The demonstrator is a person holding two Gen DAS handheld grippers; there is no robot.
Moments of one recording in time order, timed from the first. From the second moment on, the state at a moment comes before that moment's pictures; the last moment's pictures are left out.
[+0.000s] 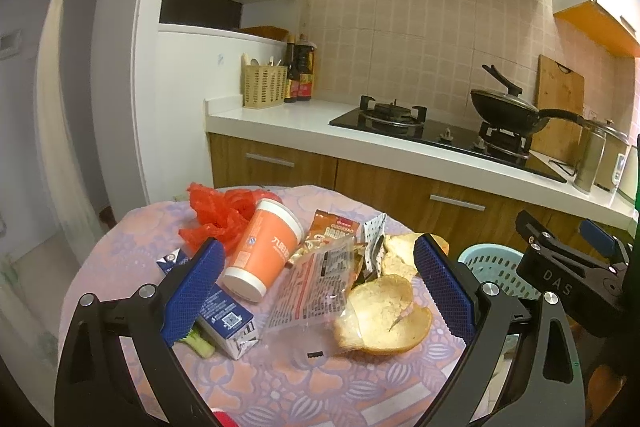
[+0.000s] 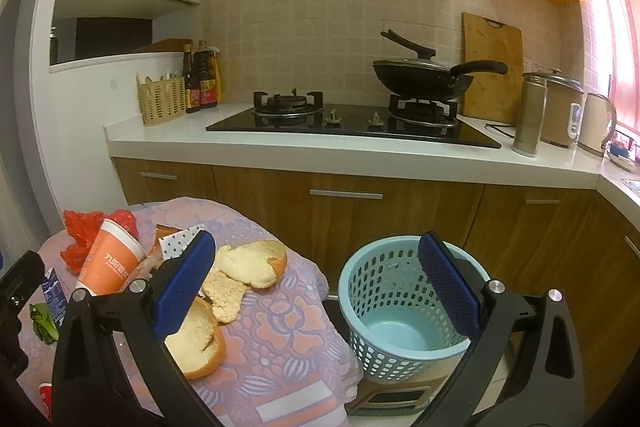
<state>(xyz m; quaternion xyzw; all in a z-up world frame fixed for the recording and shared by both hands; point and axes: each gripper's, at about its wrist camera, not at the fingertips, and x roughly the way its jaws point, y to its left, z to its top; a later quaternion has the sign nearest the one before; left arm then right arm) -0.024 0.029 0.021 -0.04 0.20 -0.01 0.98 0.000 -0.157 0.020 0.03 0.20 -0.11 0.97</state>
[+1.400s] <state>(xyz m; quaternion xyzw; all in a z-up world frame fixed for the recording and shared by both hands) -0.018 0.006 0.008 -0.02 0.22 -0.03 0.98 0.002 -0.173 0.006 0.02 0.22 -0.14 0.96</state>
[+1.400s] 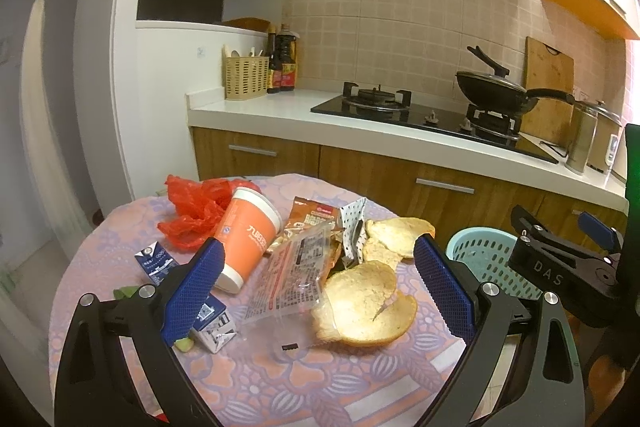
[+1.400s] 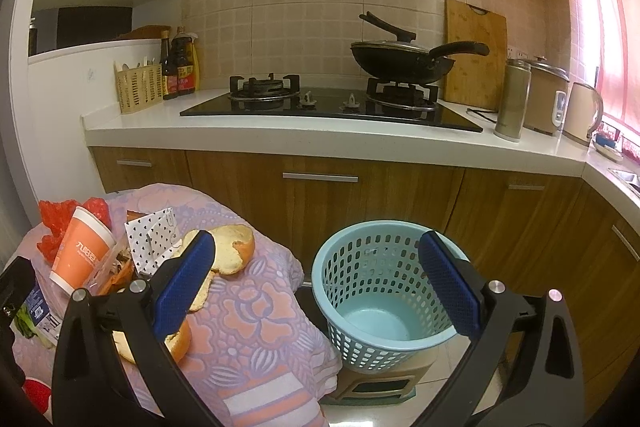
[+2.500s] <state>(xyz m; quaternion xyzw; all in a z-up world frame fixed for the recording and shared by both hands) -0.088 0.155 -0.041 -0.16 0.34 0.00 0.93 0.012 -0.111 -0.027 -0.01 0.28 0.03 0.96</state>
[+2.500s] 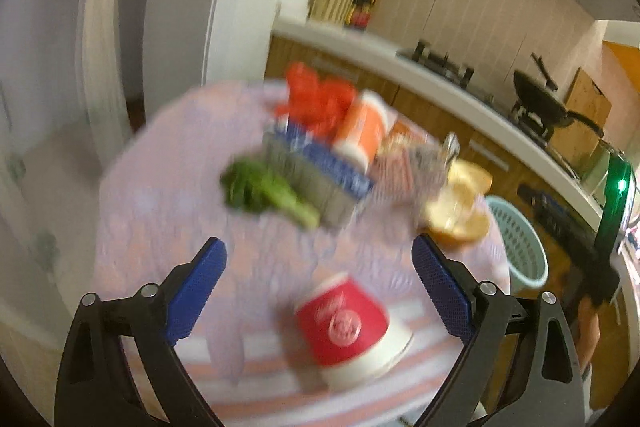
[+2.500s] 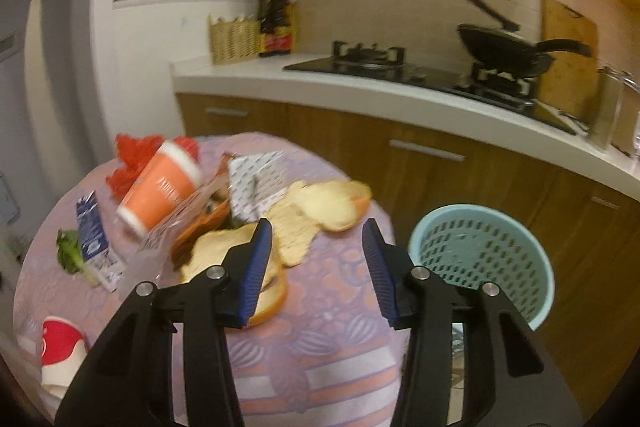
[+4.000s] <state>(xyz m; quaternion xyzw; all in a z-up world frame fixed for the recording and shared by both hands) -0.063 0.114 -0.064 -0.17 0.34 -0.09 0.92 0.089 -0.117 -0.106 0.13 0.45 0.18 0.86</state>
